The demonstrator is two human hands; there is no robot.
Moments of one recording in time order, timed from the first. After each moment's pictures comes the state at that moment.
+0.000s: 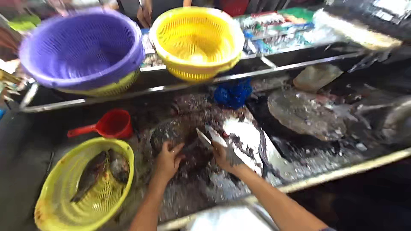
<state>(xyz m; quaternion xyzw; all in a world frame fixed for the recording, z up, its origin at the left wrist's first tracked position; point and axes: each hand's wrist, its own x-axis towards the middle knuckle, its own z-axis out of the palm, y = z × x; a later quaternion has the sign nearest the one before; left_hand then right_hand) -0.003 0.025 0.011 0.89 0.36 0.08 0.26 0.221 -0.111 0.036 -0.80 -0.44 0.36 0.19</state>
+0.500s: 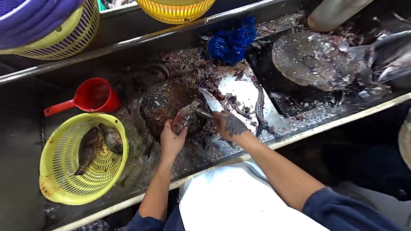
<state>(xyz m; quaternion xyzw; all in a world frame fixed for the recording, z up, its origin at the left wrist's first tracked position) 0.022 -0.025 0.008 0.70 0.55 0.06 0.45 0.229 -0.134 0.034 -0.84 -0.43 0.34 0.03</state>
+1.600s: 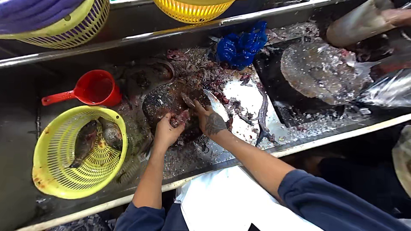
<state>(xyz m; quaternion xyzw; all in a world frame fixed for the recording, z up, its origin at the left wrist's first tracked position) 0.022 0.022 0.011 0.66 0.54 0.00 0.53 0.191 -0.068 0.010 -0.85 -0.44 0.29 0.06</state>
